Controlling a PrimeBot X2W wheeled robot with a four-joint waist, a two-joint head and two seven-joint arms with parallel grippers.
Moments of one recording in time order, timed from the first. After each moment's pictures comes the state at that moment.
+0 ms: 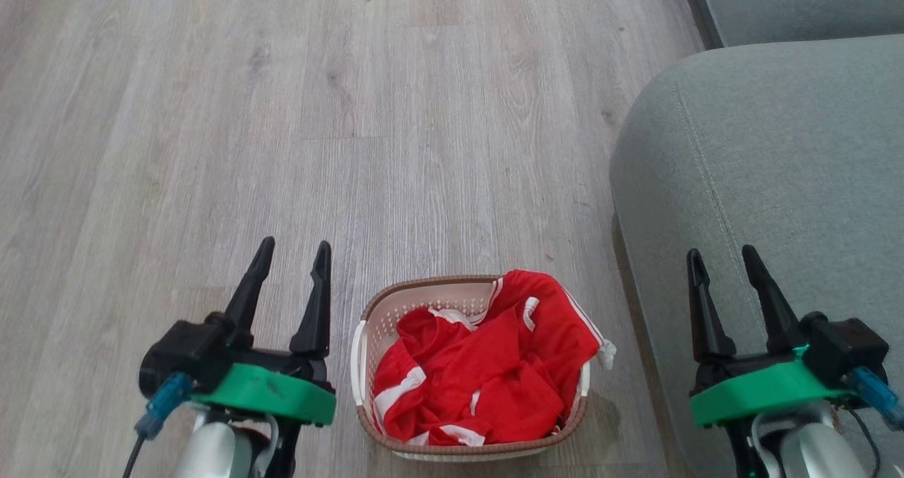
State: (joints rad) left arm -0.05 0.04 -0.18 0.10 -0.24 -0.10 -0.25; right arm 0.01 -0.07 0.02 0.10 0.25 0.13 -0.25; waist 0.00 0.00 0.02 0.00
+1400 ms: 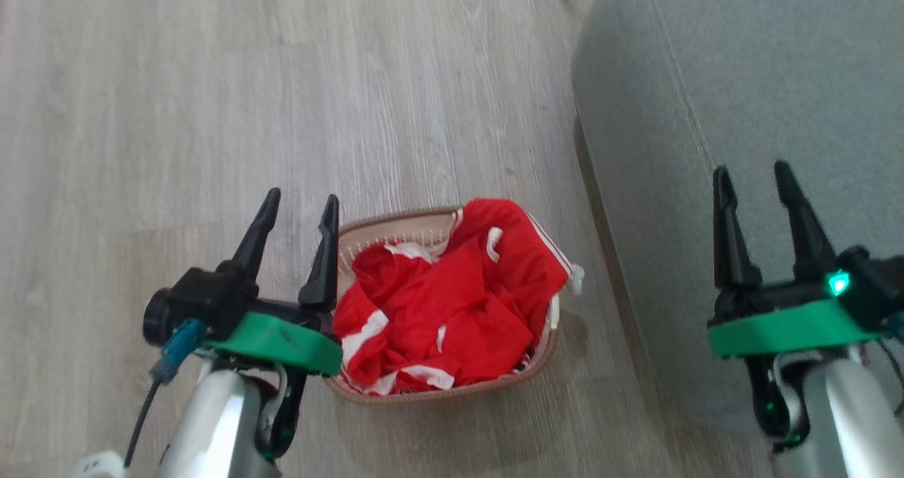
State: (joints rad) left arm -0.18 0.04 -0.20 0.18 -0.21 -0.09 -0.25; right arm -0.11 -0.10 0.00 0.03 0.26 0.13 -0.25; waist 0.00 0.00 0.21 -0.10
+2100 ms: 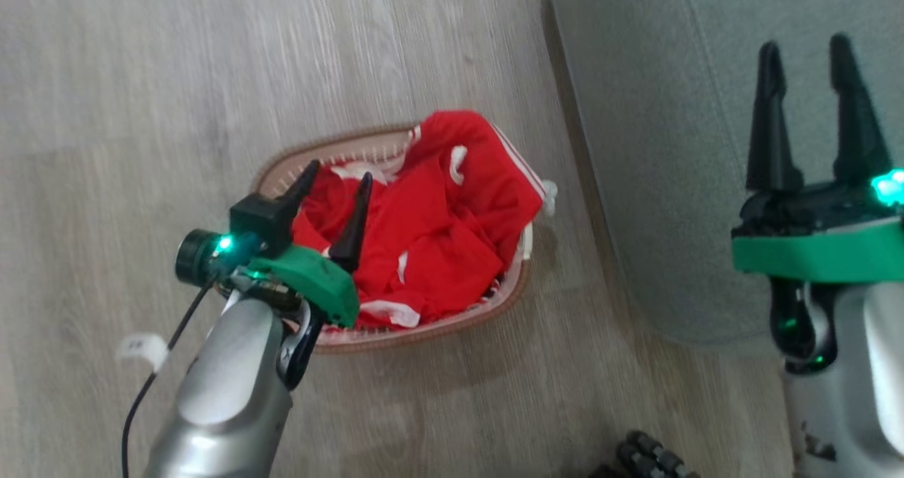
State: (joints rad) left arm -0.47 0.05 -0.31 0.57 -0.18 -0.12 -0.20; right arm -0.30 -0.09 -0.01 -0.09 0.29 0.13 -0.26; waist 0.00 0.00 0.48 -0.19
